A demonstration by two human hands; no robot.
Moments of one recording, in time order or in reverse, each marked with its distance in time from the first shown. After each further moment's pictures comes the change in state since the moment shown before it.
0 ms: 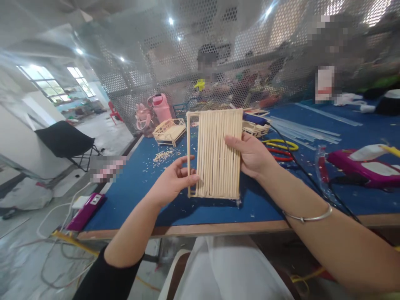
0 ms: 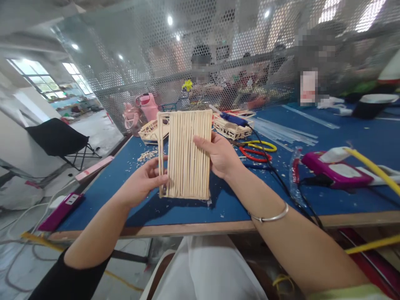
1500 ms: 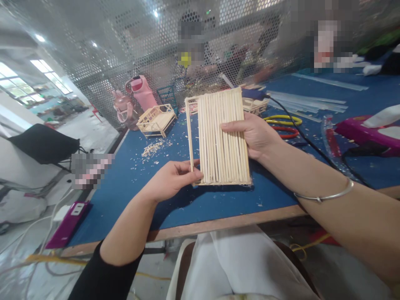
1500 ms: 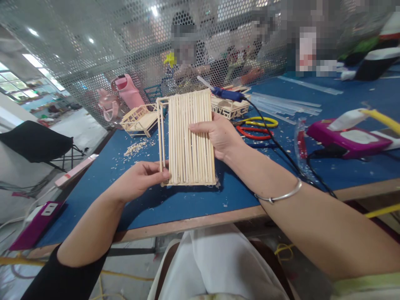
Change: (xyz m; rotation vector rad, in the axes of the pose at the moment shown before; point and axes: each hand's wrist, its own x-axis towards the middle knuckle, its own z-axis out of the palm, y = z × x) left_hand 0.020 -0.006 -0.004 0.477 -0.329 -0.012; right_hand 0.008 0.003 -0.014 -0.026 0.116 0.054
